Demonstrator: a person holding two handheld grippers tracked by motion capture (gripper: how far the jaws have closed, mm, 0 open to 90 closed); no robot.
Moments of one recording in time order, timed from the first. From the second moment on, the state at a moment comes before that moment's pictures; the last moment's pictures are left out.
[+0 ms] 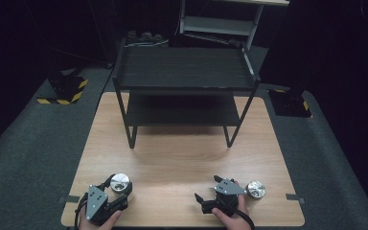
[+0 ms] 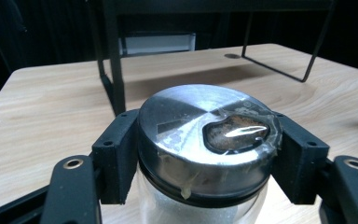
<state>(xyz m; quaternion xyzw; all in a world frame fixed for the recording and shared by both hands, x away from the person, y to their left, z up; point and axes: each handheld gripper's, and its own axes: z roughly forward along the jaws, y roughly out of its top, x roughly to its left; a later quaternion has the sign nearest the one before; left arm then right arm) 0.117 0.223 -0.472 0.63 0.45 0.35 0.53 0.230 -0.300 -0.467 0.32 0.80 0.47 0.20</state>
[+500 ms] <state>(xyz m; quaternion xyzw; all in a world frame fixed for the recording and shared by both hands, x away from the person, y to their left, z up) 0.132 0.202 -0.435 0.64 0.42 0.34 0.55 0.230 -0.300 -0.467 0.32 0.80 0.47 0.20</state>
